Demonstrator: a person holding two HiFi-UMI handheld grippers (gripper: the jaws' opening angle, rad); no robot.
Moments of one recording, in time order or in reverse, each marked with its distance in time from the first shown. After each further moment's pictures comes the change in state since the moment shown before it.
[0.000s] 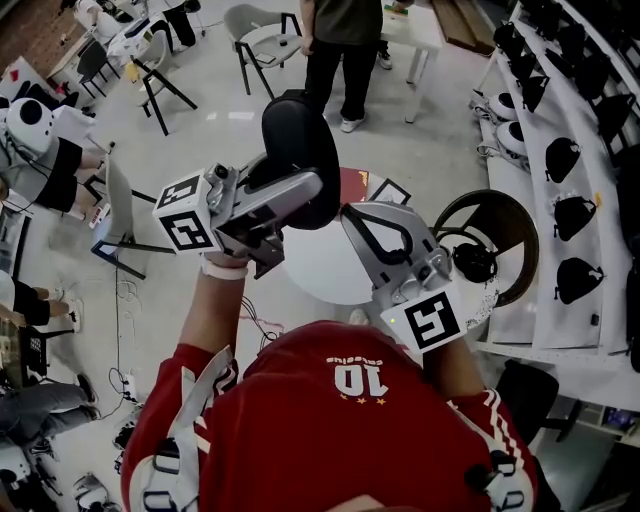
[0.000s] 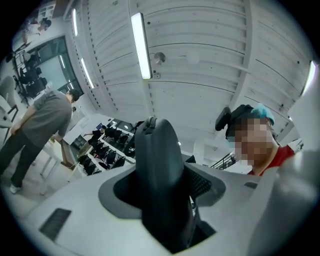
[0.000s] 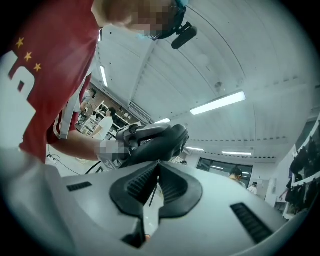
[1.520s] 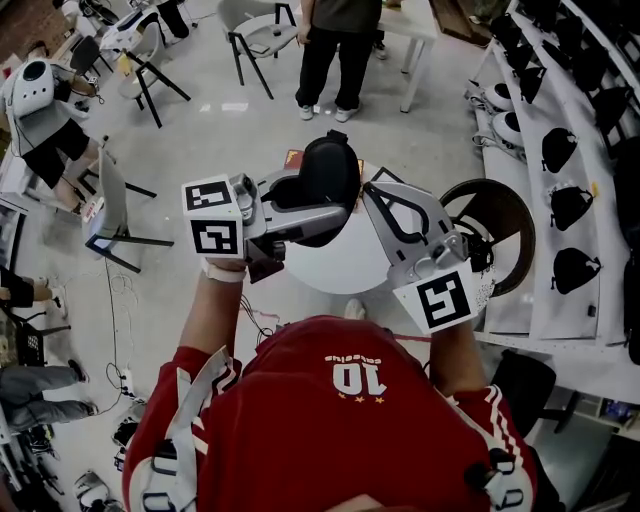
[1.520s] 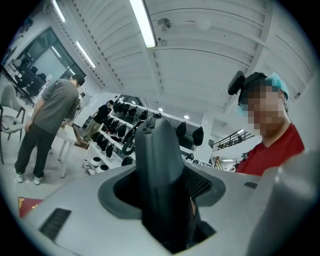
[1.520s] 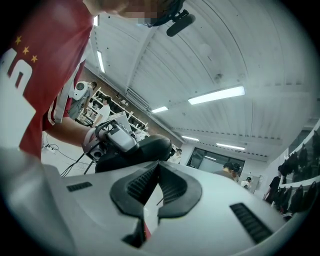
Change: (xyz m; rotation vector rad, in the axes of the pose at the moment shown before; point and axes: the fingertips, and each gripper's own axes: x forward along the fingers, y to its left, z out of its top) left arm -0.003 0.018 -0.096 -0.011 0.340 0.103; right arm -0.020 -0.025 -0.033 -0.041 0.164 -0.041
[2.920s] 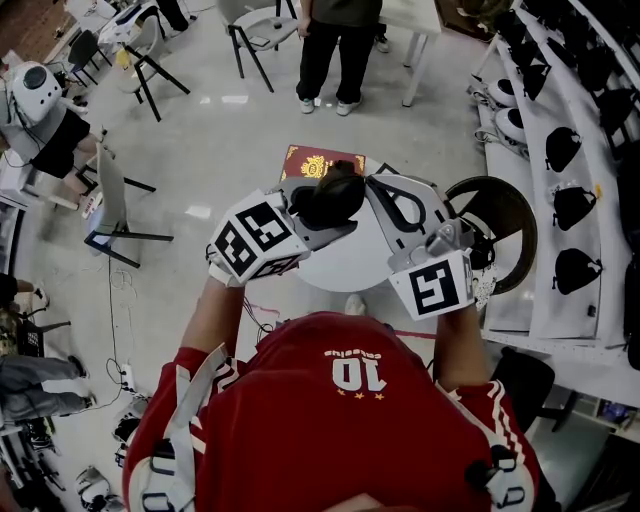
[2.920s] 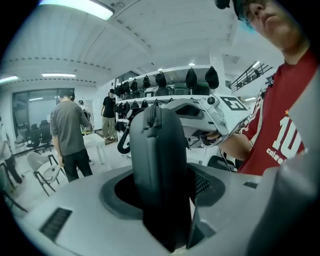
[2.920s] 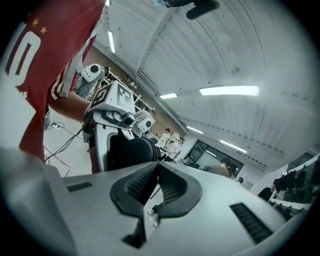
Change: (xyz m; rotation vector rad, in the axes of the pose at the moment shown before) left arm 0.010 0.052 -0.078 0.386 0.475 0.313; right arm 0.022 -0.005 -0.035 -0.183 0.170 0.044
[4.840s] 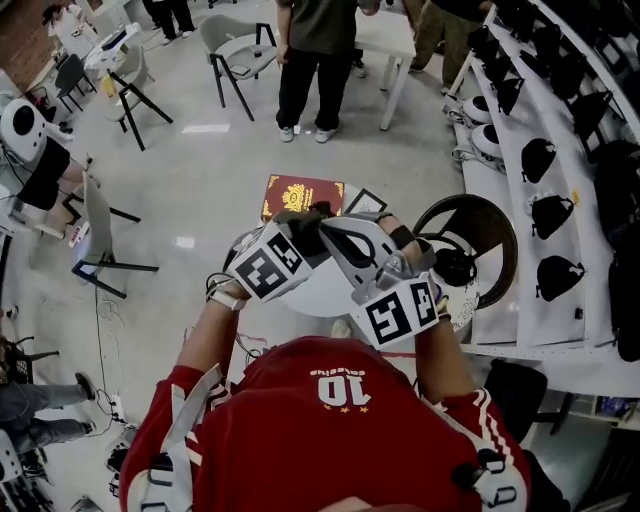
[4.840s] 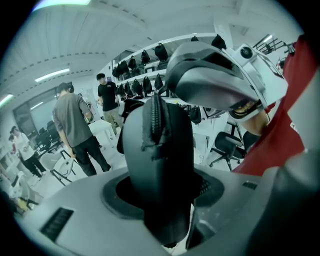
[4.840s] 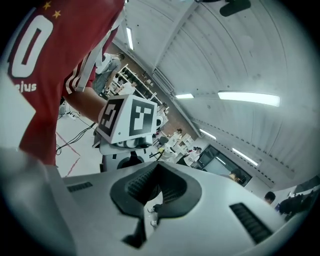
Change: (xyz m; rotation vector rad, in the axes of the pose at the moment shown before) left arm 0.031 0.011 -0.057 0.058 0.307 0.091; right arm 0.009 0.043 0.015 -0.146 -0.004 0.119
